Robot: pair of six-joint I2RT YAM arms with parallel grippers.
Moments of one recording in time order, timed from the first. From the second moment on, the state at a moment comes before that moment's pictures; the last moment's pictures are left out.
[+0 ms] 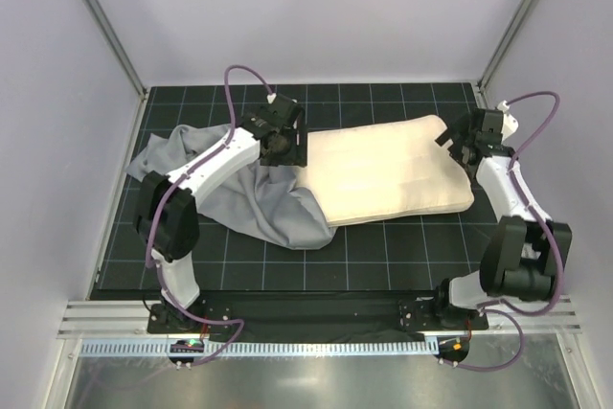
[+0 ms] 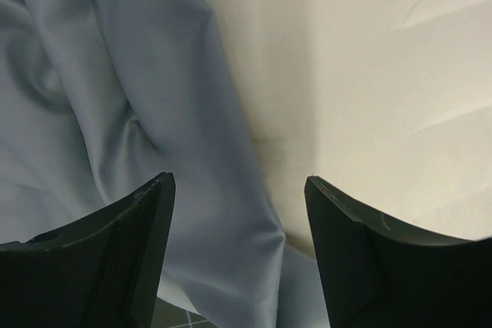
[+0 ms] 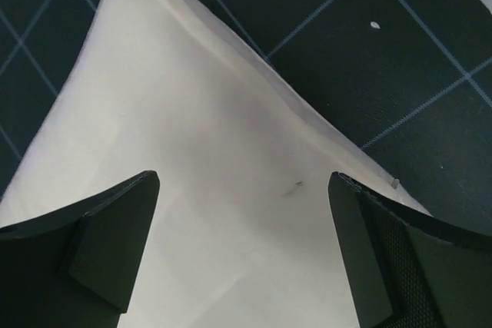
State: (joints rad) left arm -0.60 1.83 1.59 -0.76 -0.11 -0.48; right arm -0.16 1.40 1.04 -0.35 0.16 0.60
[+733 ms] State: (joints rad) left arm -0.55 1.97 1.65 -0.69 -0.14 -0.48; right arm -0.20 1.56 0.95 -0.23 0.12 0.67
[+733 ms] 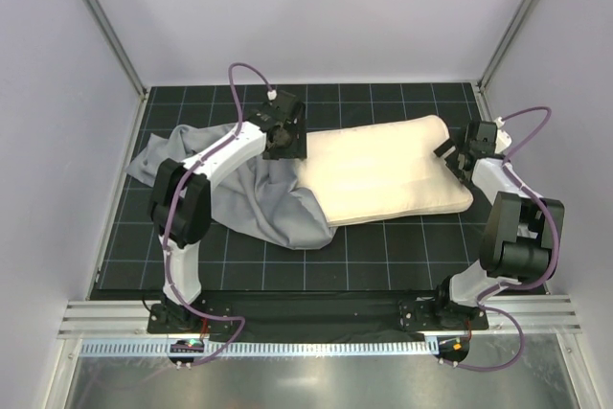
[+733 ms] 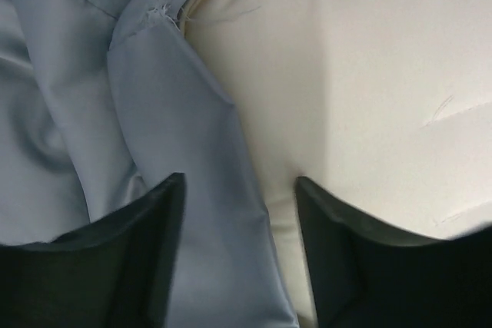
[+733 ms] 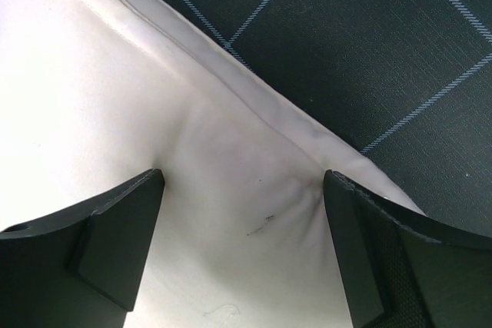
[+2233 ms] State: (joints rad) left arm -0.80 2.08 1.95 -0.96 -0.20 -0.38; right arm -0.01 0.97 0.60 -0.37 -0.10 0.55
